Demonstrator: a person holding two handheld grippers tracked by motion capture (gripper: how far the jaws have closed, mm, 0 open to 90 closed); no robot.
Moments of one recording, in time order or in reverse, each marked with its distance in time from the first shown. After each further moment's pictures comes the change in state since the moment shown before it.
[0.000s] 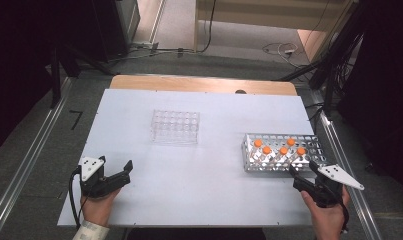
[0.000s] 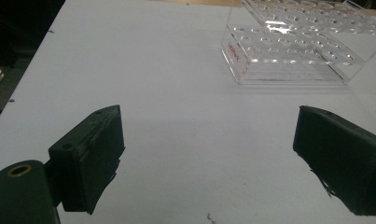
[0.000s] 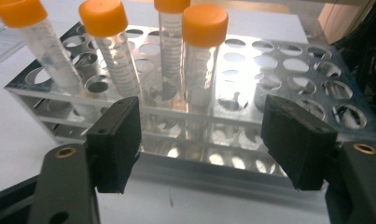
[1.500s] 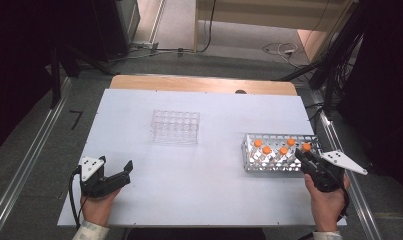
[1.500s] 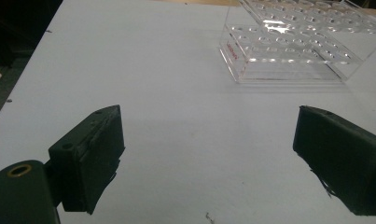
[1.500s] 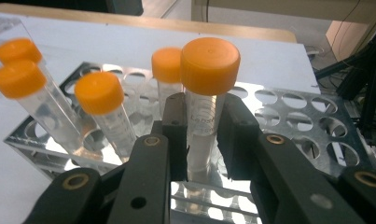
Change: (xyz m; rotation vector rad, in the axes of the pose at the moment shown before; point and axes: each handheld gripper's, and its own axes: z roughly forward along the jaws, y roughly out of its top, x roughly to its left) left arm 0.000 0.000 -0.001 0.002 -0.006 0.003; right arm -0.008 0.031 0.010 -0.060 0.050 0.007
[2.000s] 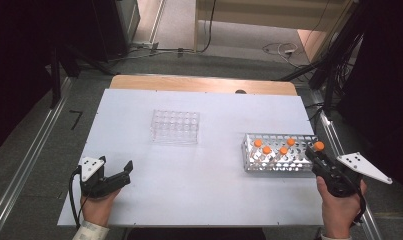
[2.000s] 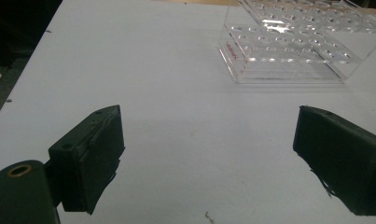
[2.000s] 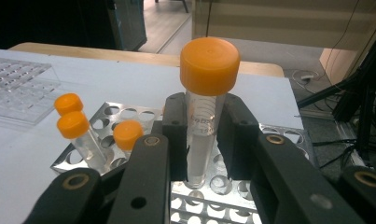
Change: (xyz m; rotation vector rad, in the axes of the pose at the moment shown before) left arm -0.001 0.000 0.000 -0.001 -0.003 0.001; right arm 0.001 0.018 -0.039 -0.091 0.003 -0.001
